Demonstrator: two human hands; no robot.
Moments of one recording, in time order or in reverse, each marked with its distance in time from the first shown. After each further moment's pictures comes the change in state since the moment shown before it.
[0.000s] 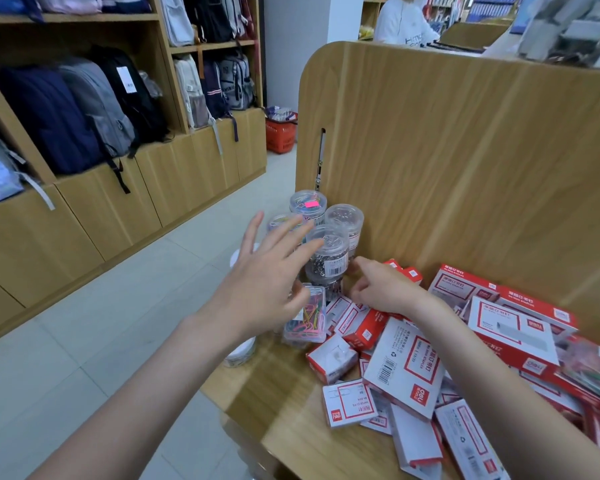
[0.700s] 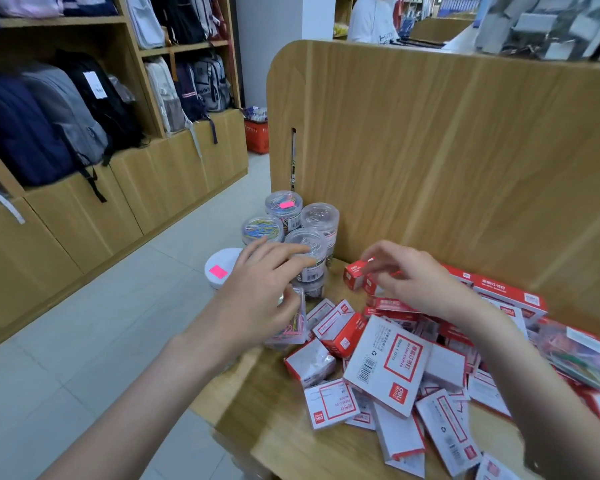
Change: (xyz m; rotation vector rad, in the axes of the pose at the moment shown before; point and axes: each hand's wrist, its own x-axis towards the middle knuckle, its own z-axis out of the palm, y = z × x) left_hand 0.005 0.013 0.013 -0.237 0.037 0.045; right_hand -0.043 0.038 -0.028 0.134 0.268 -0.259
